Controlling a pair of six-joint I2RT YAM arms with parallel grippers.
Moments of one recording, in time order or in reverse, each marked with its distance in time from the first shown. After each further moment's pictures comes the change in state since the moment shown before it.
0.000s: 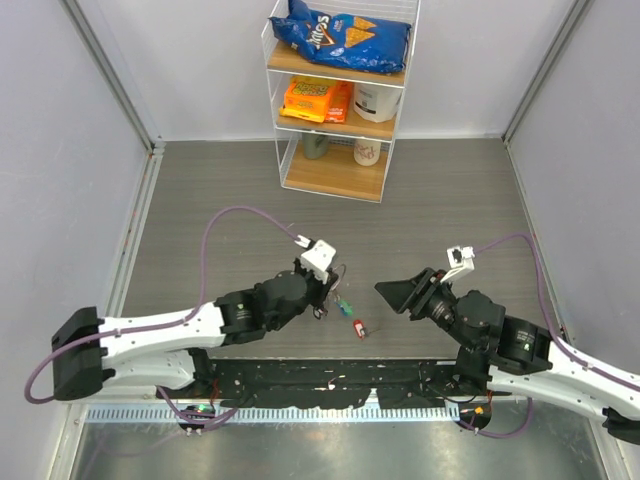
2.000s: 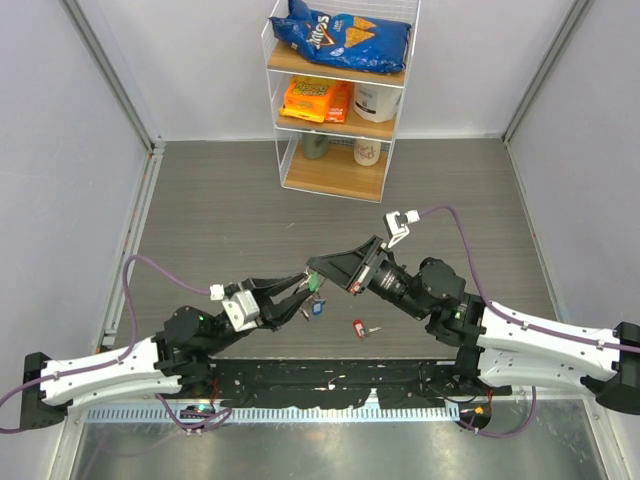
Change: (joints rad) left arm -0.055 -0.569 -0.328 0.406 0.305 0.418; right arm 0.014 0.531 0.169 0.775 -0.309 0.242
